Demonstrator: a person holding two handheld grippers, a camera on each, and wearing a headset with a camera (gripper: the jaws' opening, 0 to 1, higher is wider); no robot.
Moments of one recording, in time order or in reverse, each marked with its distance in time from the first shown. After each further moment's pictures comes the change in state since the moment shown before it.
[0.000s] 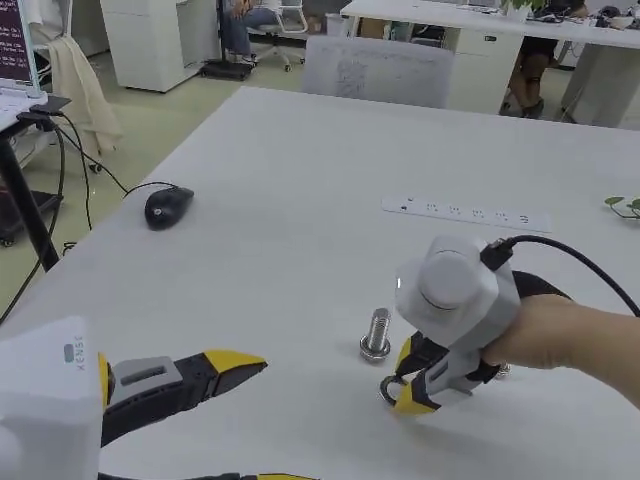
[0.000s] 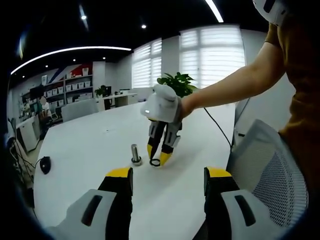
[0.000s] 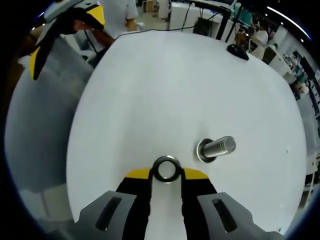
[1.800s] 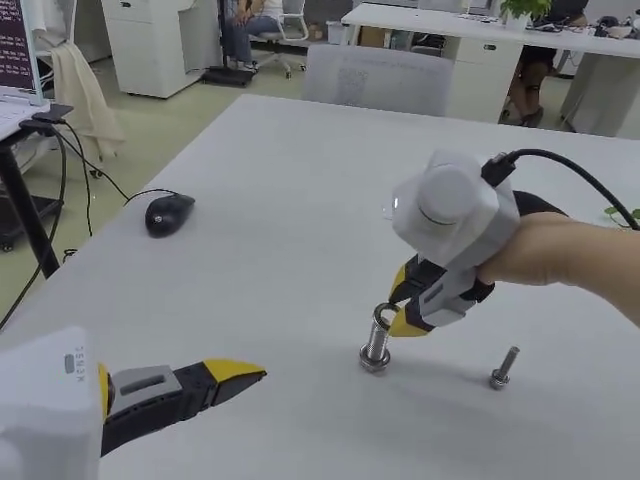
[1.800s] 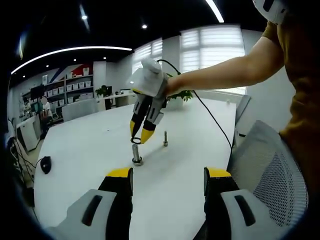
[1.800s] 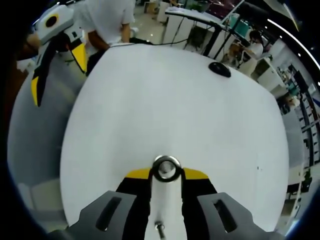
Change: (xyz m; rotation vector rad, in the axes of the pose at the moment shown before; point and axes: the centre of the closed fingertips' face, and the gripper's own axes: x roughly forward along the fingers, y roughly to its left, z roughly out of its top) left arm 0.000 0.003 -0.002 -0.003 -0.001 0.005; right arm -0.043 -0.058 0.039 -0.073 -0.018 -0.107
